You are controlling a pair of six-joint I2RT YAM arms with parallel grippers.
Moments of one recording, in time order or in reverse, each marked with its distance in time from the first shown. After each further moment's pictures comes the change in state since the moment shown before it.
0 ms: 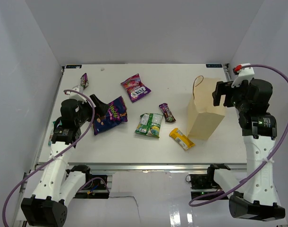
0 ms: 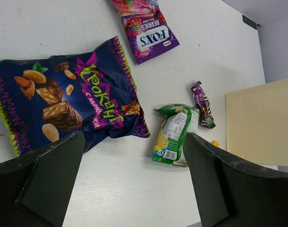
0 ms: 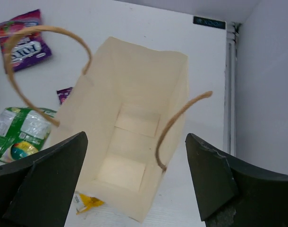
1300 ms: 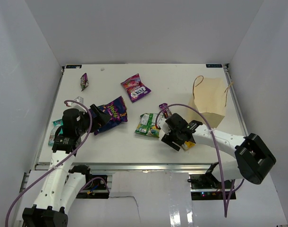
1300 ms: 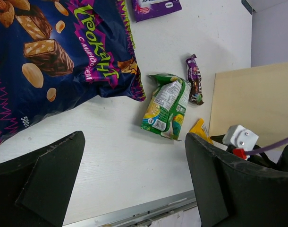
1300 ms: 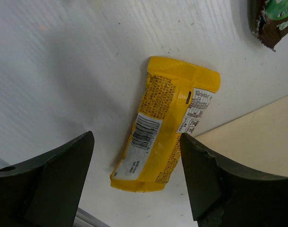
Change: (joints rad) left arm 0.000 -0.132 -0.119 -0.105 0.062 -0.157; right arm 0.845 0.384 -0.571 0.180 0.222 -0.256
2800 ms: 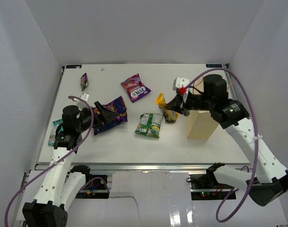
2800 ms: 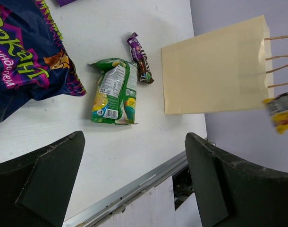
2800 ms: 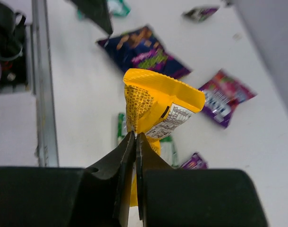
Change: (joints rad) left arm 0.000 0.056 0.000 0.159 0.276 -0.050; right arm -0.278 -0.214 0.520 -0.083 -0.829 -0.131
